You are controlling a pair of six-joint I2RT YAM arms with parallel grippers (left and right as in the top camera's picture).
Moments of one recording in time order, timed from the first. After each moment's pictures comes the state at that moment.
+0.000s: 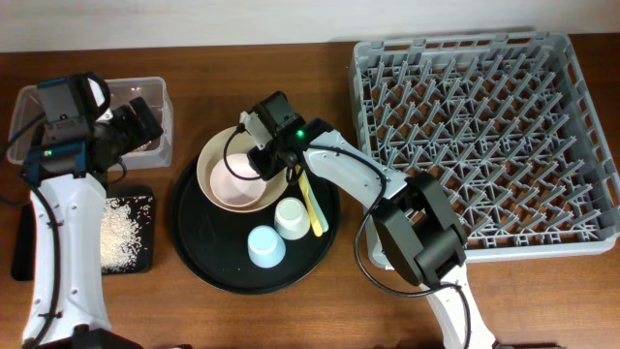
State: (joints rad) left arm 0.22 1.52 1.41 -0.74 0.02 -0.25; right arm 0.66 2.31 1.83 -0.55 -0.28 0.02
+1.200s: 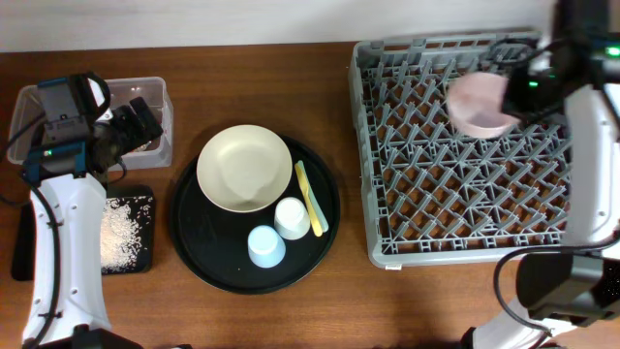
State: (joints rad) left arm 0.22 1.52 1.41 -0.74 0.02 -0.25; right arm -0.21 1.84 2.08 -1.42 0.05 0.20
